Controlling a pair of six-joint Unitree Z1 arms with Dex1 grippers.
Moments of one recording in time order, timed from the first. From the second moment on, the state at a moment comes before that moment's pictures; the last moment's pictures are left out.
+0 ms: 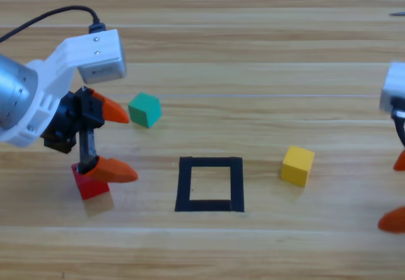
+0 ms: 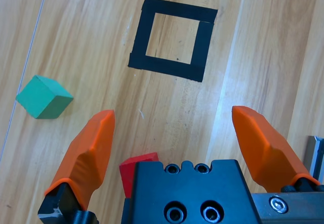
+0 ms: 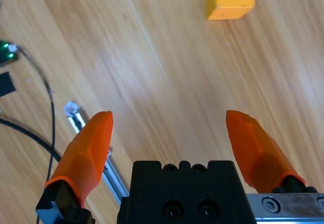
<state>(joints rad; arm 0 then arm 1) -0.50 1.56 -0.82 0.21 -0.38 0.65 0.76 1.48 -0.84 0.51 0.16 -0.34</state>
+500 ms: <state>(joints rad) -0.50 1.56 -0.81 0.21 -0.37 0.65 0.76 1.57 -1.09 0.61 0.02 0.08</state>
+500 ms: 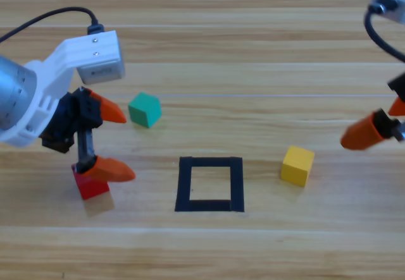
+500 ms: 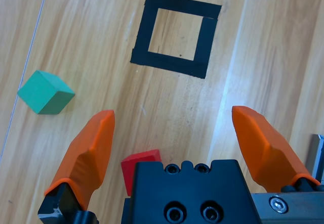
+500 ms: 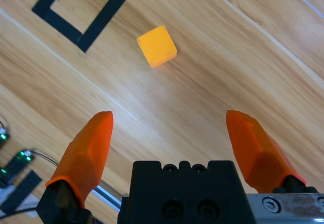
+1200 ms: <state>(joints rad) -0.43 1.62 -1.22 0.58 -0.08 0.15 0.76 1.82 -1.32 0.70 -0.04 0.65</state>
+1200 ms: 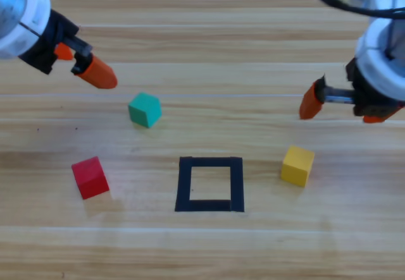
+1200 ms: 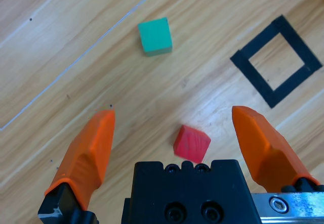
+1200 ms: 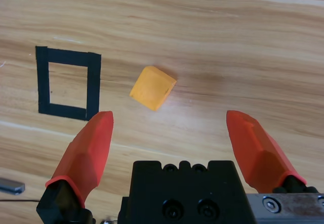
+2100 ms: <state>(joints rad) -0.47 1.64 -1.04 0.63 -0.06 0.63 0.81 2.12 -1.54 0.85 -0.01 0.97</state>
